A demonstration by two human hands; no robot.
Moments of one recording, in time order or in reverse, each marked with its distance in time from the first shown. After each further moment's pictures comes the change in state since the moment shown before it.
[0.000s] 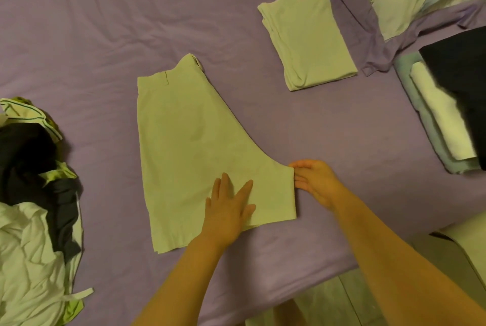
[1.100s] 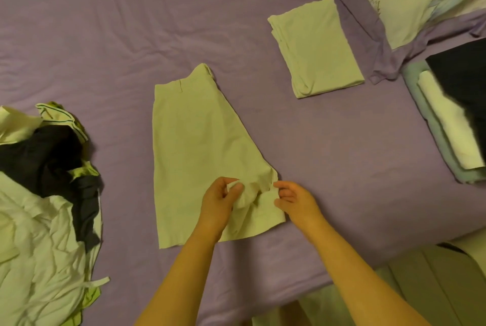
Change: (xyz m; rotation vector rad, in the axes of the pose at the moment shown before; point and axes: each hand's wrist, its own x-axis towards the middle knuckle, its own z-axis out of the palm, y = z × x) left_hand -0.020 0.019 -0.049 -1.047 0.301 -0.255; right_hand -0.038 0.037 0.036 -0.230 -0.040 -0.112
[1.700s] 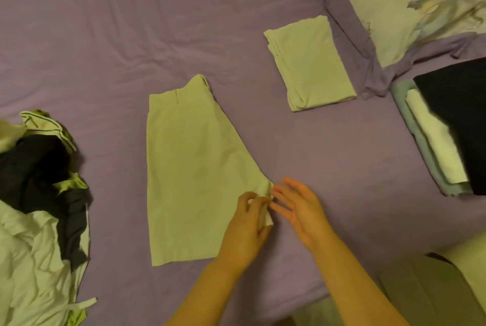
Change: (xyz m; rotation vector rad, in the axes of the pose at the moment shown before) left_hand -0.016 -0.007 0.033 0.596 -0.290 0.407; right_hand -0.004 -0.033 0.002 0.627 0.099 0.063
